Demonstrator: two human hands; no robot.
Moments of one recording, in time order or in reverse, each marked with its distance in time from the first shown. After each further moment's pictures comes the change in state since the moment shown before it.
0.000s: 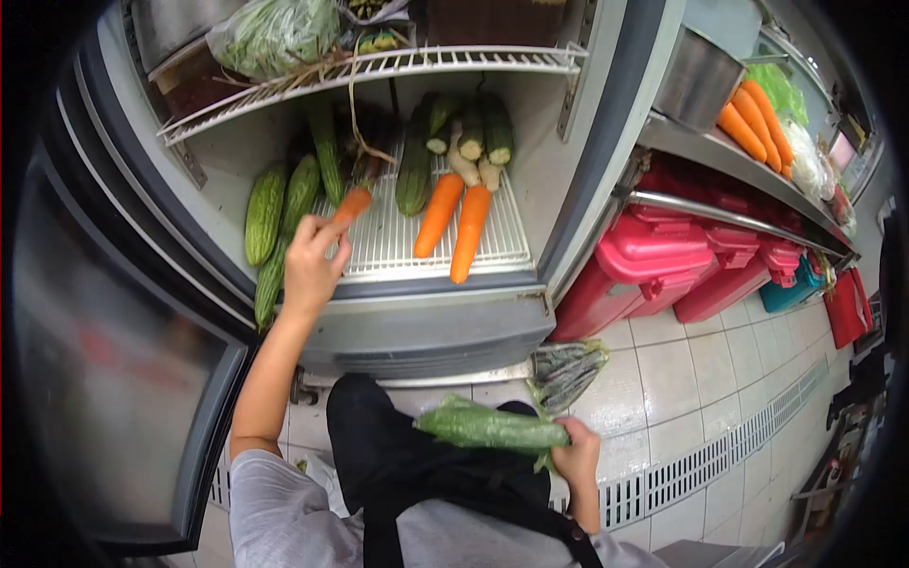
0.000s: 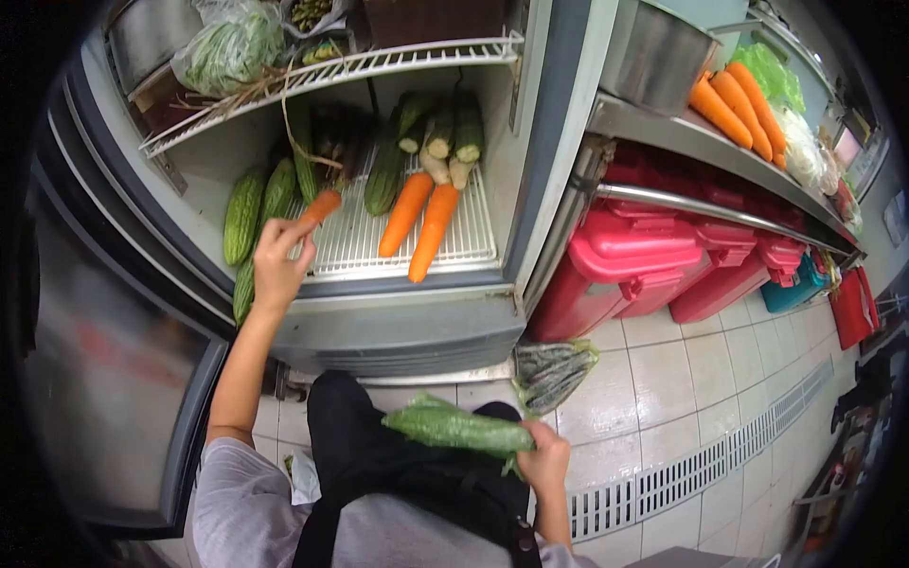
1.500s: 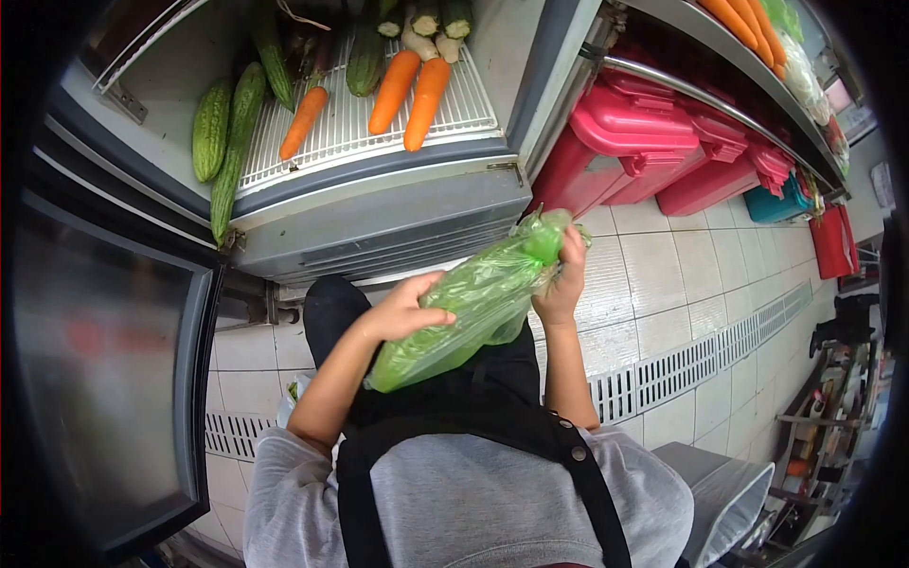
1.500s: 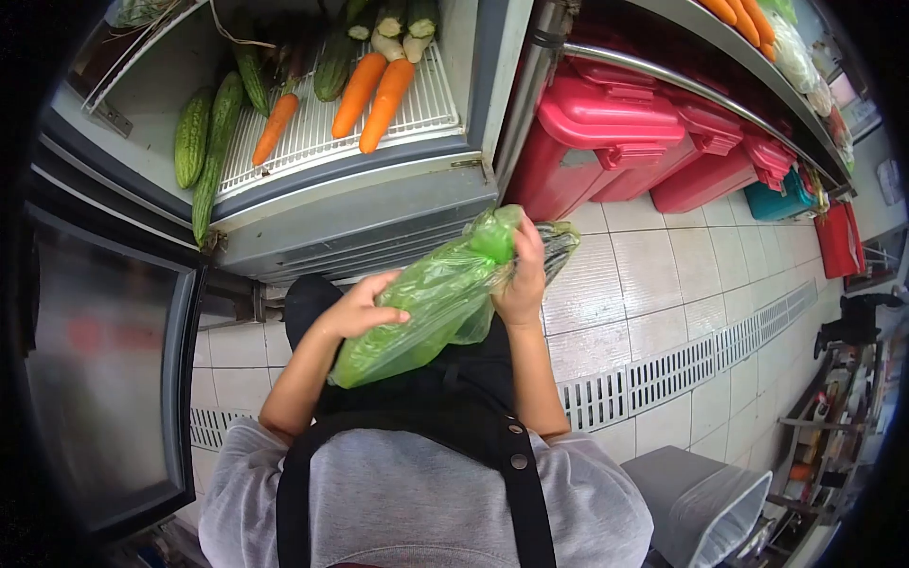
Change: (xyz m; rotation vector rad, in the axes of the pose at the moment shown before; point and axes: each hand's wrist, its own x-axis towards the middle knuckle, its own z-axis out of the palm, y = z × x) left_hand -0.151 0.139 0.016 -1.263 -1.131 -0.701; right_hand 0.075 -0.026 0.030 0.219 0.525 -0.460
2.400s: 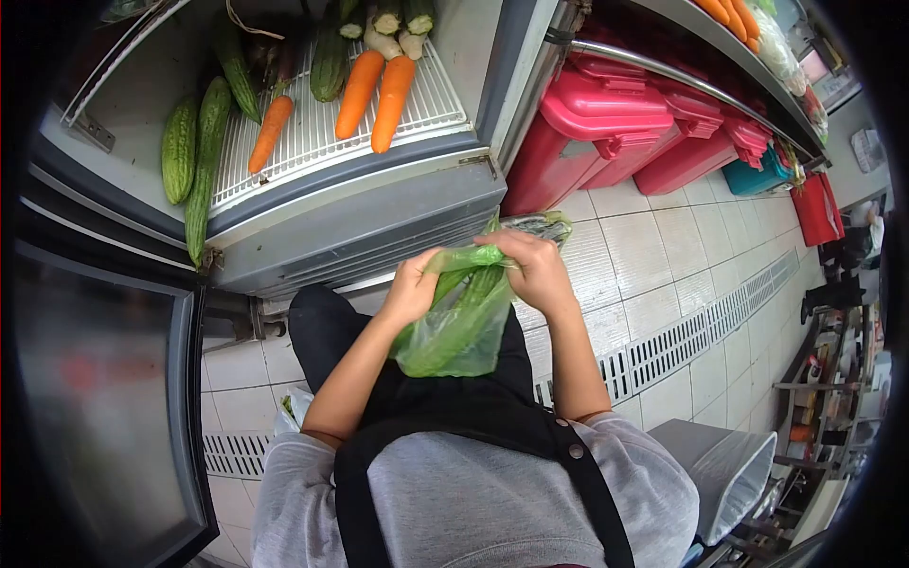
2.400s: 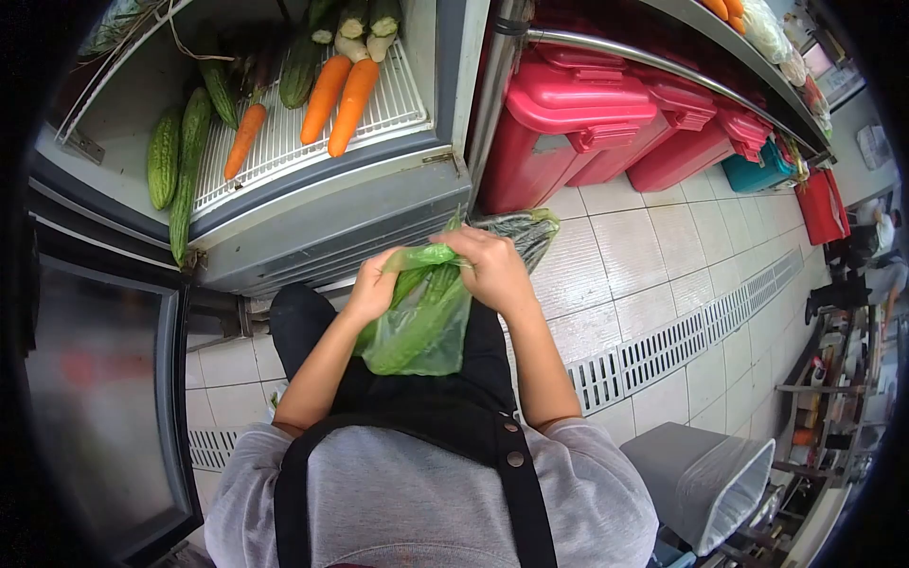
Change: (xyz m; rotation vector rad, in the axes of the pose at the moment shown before) left_hand 0.051 -0.048 0.016 0.210 0.377 0.124; right_hand 0.031 -0.005 -0.019 -0.038 -0.698 0.064
